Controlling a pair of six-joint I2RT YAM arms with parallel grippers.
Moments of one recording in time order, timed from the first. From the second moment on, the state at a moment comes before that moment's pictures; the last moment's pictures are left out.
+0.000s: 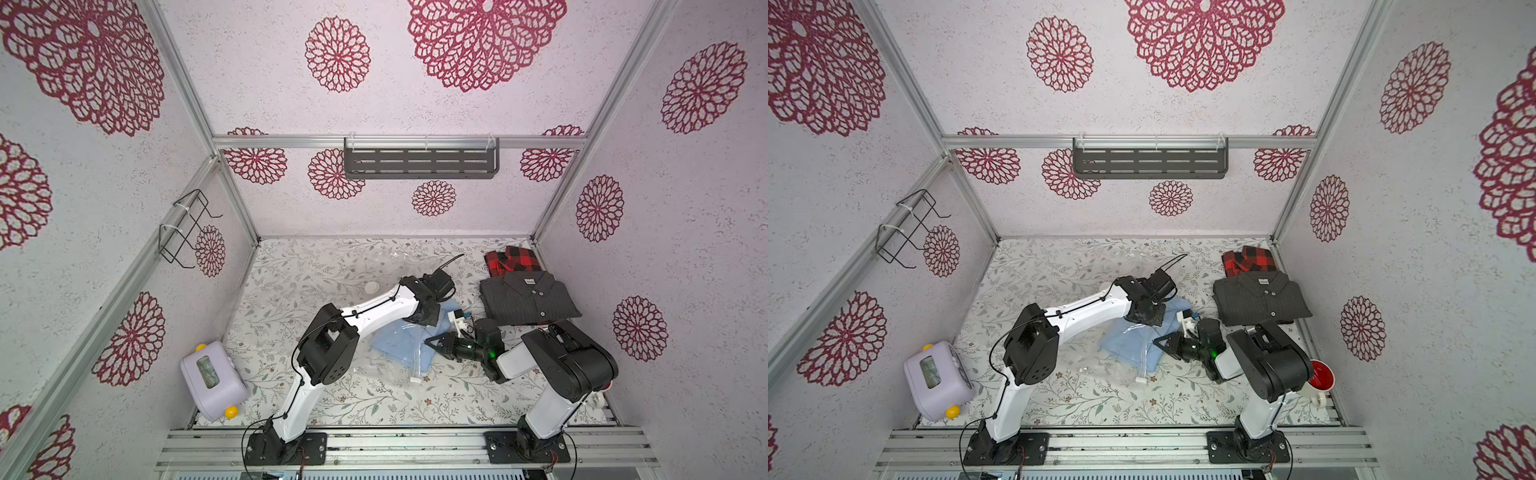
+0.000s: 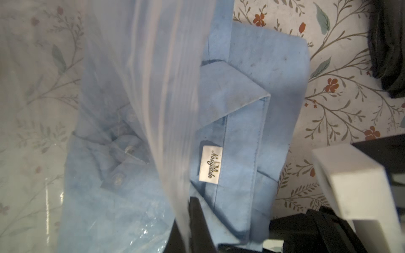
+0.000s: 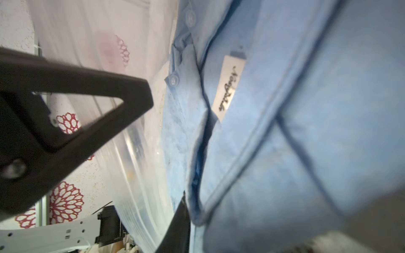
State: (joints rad) left arm -0.87 2.18 1.85 -0.89 -0.17 -0.57; right arm 0.40 1.69 0.32 0.83 -0.70 0.92
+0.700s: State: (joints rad) left arm -0.88 2.15 1.82 -0.86 -0.17 -0.57; right arm 0.14 1.63 0.44 0.56 -0.60 0.74
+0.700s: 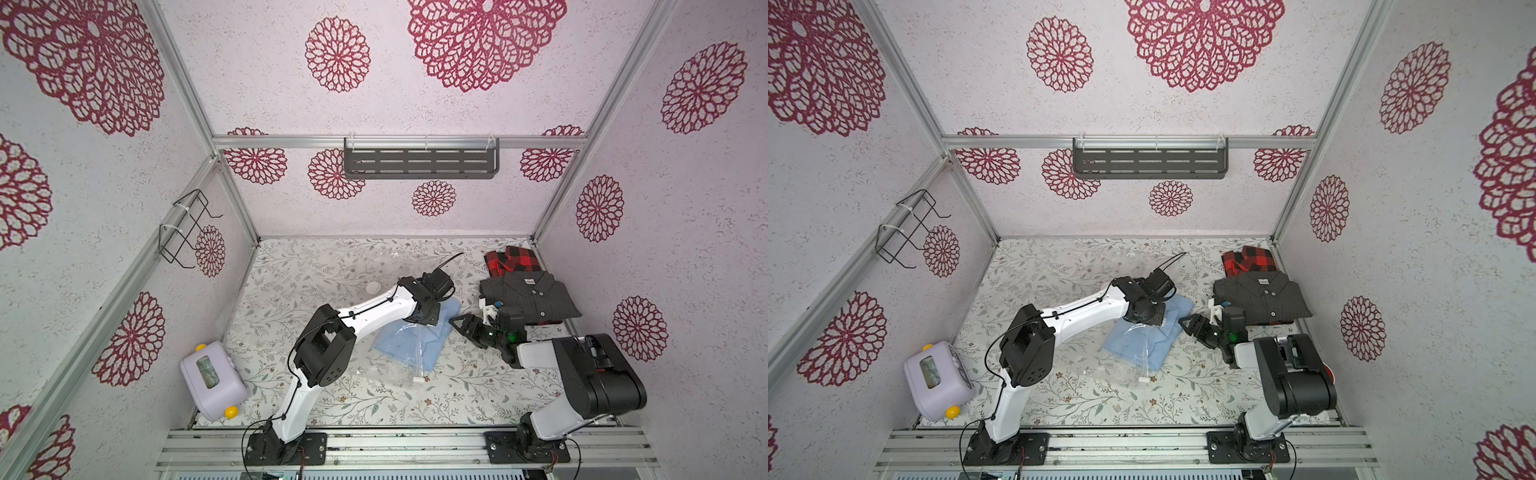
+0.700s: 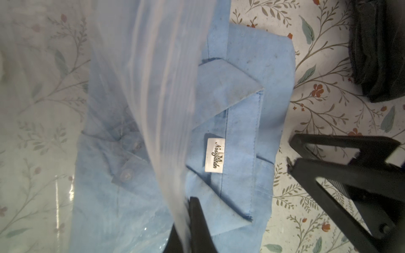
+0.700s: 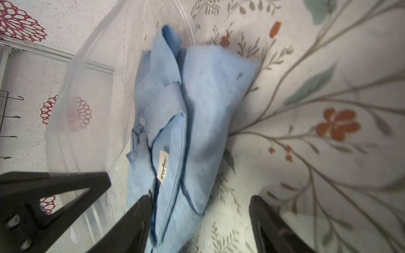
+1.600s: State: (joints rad) left arm -0.92 2.10 1.82 -0.77 -0.12 -0.59; right arm 0.30 1.87 0.62 0.82 -0.61 0.97
